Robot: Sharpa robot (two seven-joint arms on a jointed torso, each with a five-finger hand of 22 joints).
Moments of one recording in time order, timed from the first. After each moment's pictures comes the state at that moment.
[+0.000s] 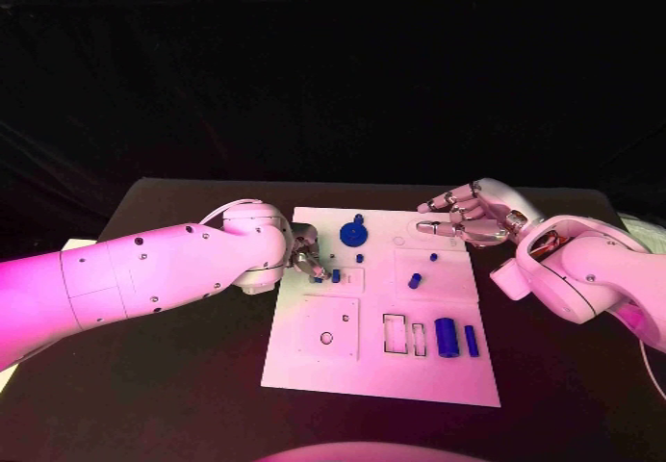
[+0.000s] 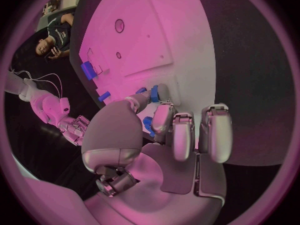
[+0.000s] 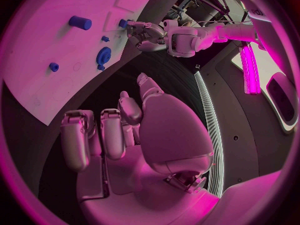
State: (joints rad) left arm 1.22 -0.73 -0.01 1.54 -1.24 0.15 -0.67; left_hand 1.08 -0.11 0.65 0.10 0.13 0.98 0.02 0.66 0.72 1.41 -0.05 1.25 1.20 1.47 -0.09 1.57 1.31 0.03 1.46 0.01 1.50 1.31; right arm 1.19 -0.95 0.03 1.68 -0.87 -0.37 0.01; right_hand 1.35 -0.08 0.04 0.14 0.27 0.98 0.14 0.07 0.09 1.36 0.06 1.07 1.24 1.46 -0.02 1.44 1.31 0.02 1.46 0.09 1.49 1.31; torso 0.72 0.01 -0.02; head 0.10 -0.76
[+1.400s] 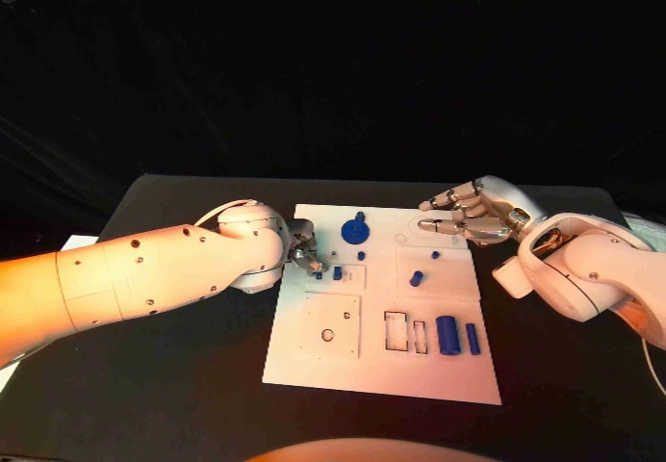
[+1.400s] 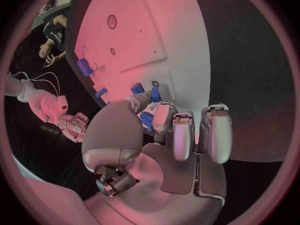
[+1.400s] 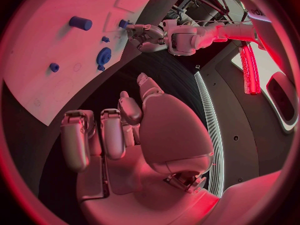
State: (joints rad) left arm 1.21 -0.75 -0.01 1.55 -1.27 0.07 -0.68; left_hand 1.08 -0.11 0.65 0.10 0.12 0.97 0.02 0.66 0.72 1.41 -0.05 1.25 1.20 1.47 -0.09 1.57 1.31 0.03 1.46 0.01 1.51 1.31; right arm 1.19 -0.95 0.03 1.67 -0.87 -0.36 0.01; right_hand 1.35 -0.08 0.04 0.14 0.27 0.98 0.14 0.07 0.09 1.36 0.06 1.07 1.24 1.46 -0.02 1.44 1.31 0.02 1.46 0.09 1.49 1.31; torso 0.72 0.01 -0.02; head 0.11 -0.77
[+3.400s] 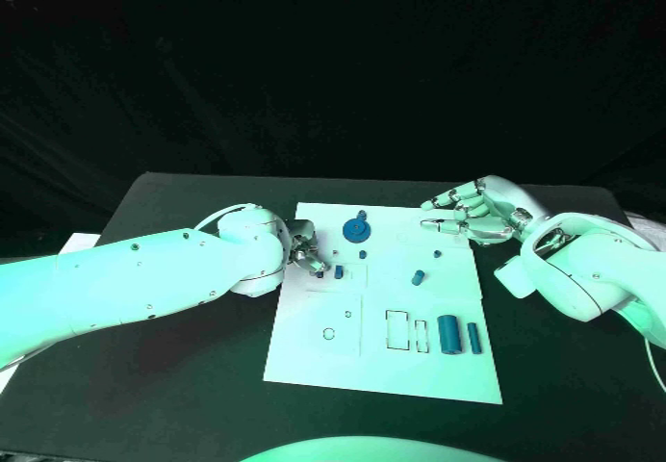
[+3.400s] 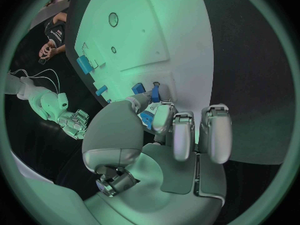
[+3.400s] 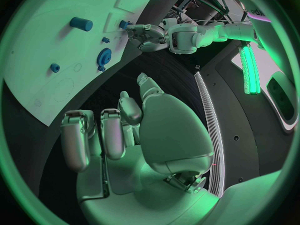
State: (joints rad) left arm 1.19 -0.76 -0.01 1.58 -1.27 0.01 -0.69; left_hand 1.08 -0.09 0.66 0.10 0.11 0.96 0.02 0.67 0.72 1.41 -0.05 1.25 1.20 1.47 -0.09 1.57 1.31 0.03 1.46 0.01 1.51 1.31; right arm 1.19 -0.95 0.03 1.67 -0.87 -0.36 0.01; right_hand 1.35 -0.08 0.04 0.14 0.27 0.98 0.14 0.07 0.09 1.36 0.06 1.07 1.24 1.46 -0.02 1.44 1.31 0.02 1.46 0.09 1.49 1.31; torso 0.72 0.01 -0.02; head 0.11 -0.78
